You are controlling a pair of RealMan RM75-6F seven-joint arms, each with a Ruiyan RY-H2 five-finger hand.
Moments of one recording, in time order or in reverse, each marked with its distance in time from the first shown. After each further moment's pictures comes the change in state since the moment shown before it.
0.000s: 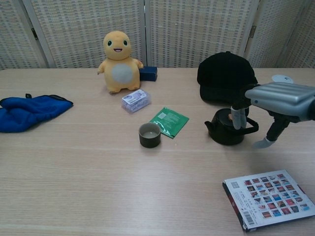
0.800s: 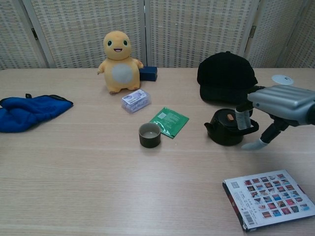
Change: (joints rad) left arm -0.008 -0.007 -0.003 0.011 0.008 -0.005 -0.022; right arm -0.022 -0.044 0.015 0.003 0.096 0.025 -0.129
